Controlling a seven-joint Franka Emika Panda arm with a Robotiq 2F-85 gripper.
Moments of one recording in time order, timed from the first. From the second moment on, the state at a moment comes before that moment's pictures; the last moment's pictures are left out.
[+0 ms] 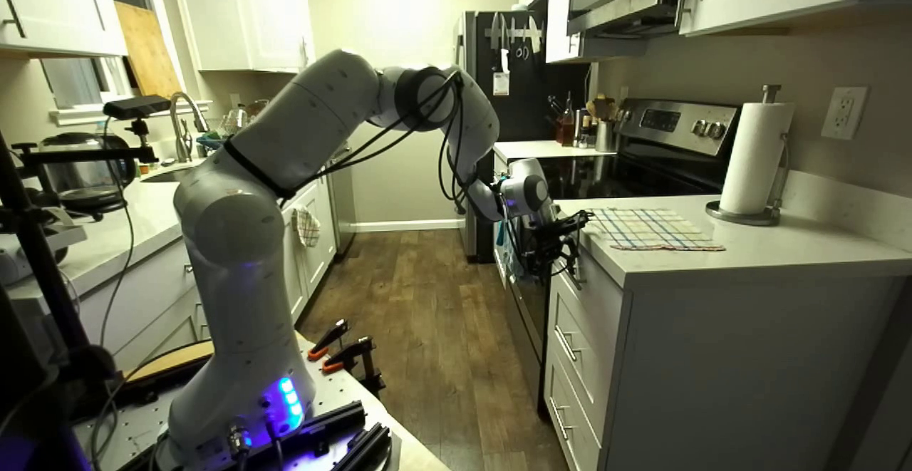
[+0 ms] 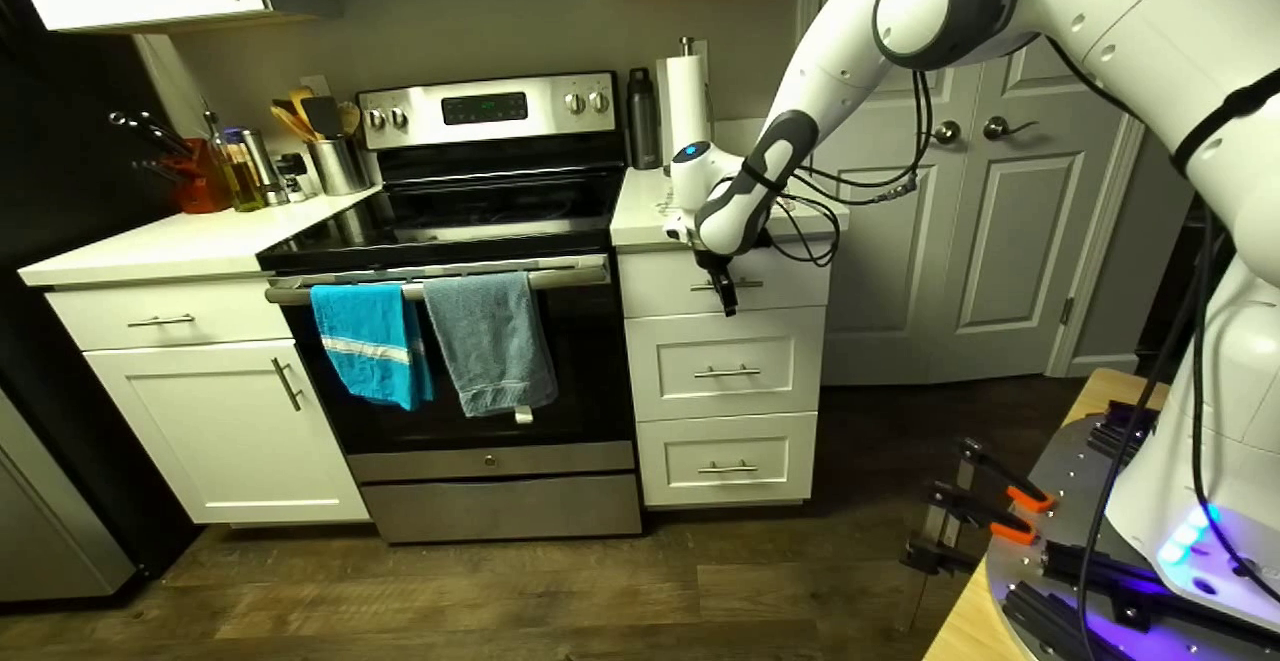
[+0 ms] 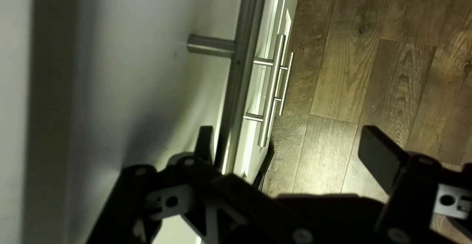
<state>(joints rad) -0.12 0.87 0.00 -1.56 -0.53 2.50 -0.66</state>
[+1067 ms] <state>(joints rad) -0.08 0.90 -0.02 -1.48 -0.54 2.36 -0.67</state>
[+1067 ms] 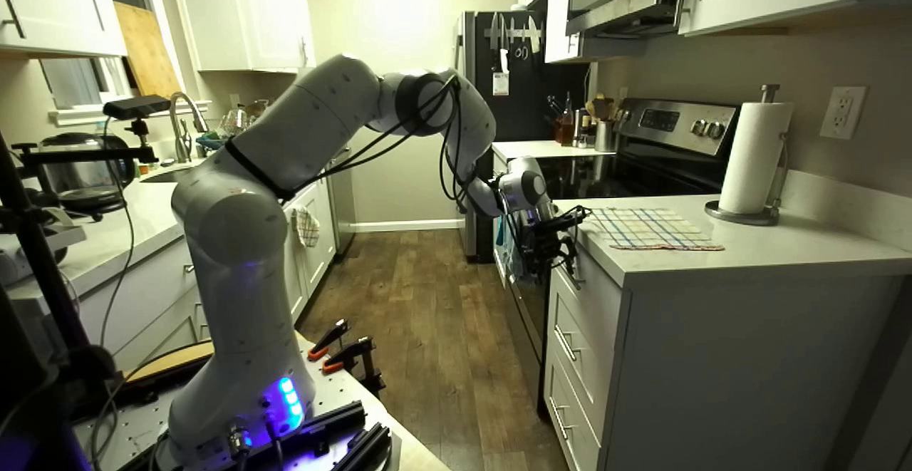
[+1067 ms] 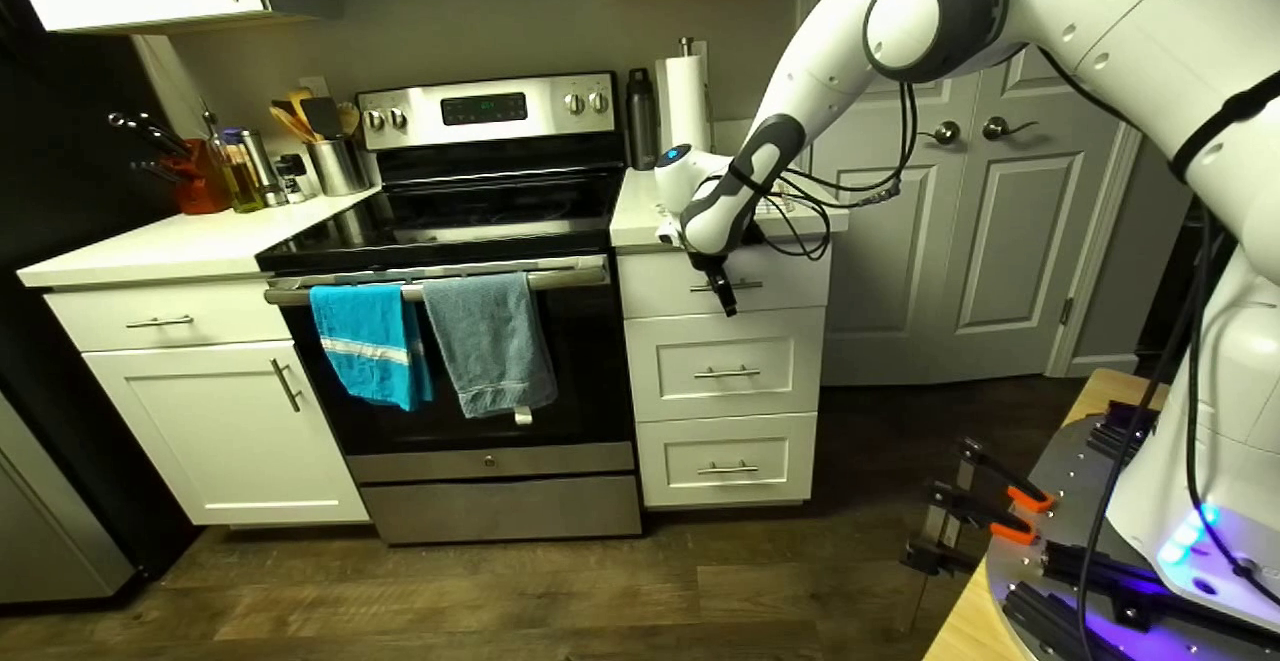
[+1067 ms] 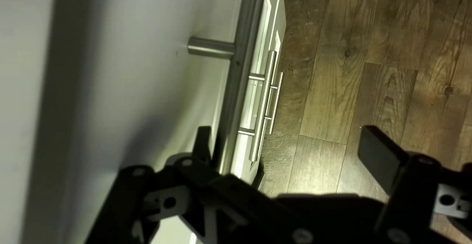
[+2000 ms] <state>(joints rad) -0.05 0.91 -0.05 -1.48 -0.62 2.35 -0.72</state>
